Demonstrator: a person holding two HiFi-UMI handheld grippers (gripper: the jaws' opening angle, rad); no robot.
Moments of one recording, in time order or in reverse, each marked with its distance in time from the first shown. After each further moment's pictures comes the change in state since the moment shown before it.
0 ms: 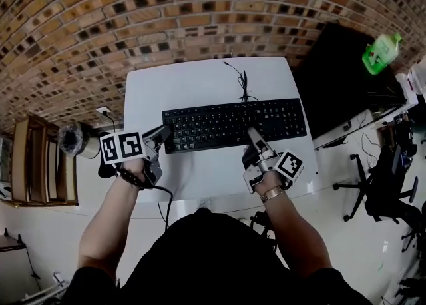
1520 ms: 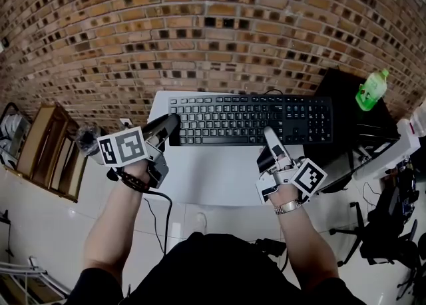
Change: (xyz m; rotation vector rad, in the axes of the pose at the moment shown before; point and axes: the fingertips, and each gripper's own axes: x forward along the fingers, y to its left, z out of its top) left arm -0.120 -0.146 0.044 0.173 -0.428 -0.089; right arm -0.052 0.199 0.031 -0.345 0.053 0.353
